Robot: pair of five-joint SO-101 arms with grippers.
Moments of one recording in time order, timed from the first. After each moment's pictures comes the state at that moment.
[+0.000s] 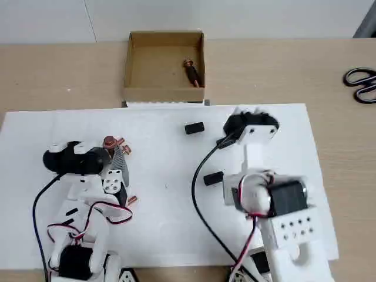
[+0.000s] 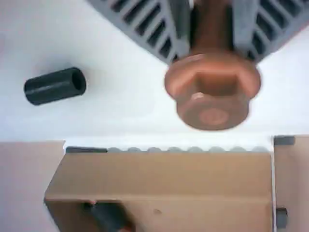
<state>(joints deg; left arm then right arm) 3.3 -102.8 81.5 53.0 12.3 -18.6 -53.2 38.9 90.7 -11.0</state>
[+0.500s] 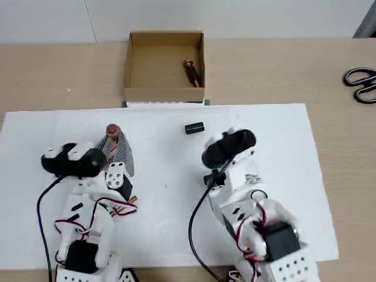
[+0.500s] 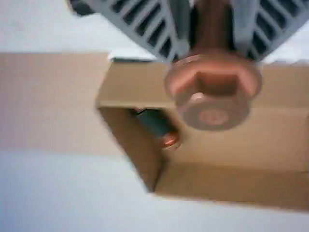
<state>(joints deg) 6.3 -102.9 87.9 33.4 16.7 -26.5 -79.5 65.3 65.8 -1.2</state>
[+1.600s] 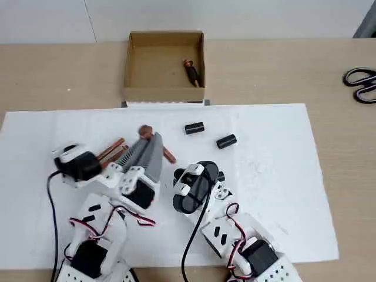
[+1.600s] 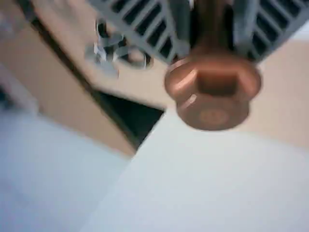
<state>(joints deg) 22.1 -102.9 87.6 28.5 40.3 -40.8 -103.1 95.3 38.1 8.8</state>
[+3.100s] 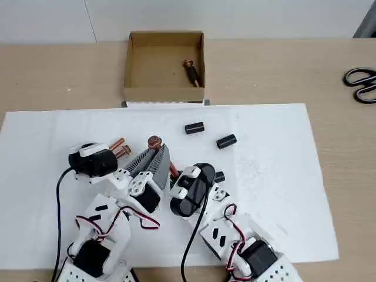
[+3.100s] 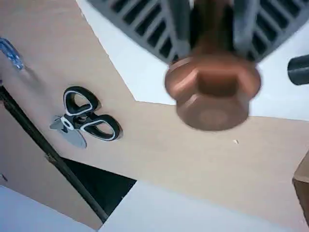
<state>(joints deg) 23.6 -102.9 89.4 33.5 38.8 -42.7 -103.1 94.9 38.1 8.9</state>
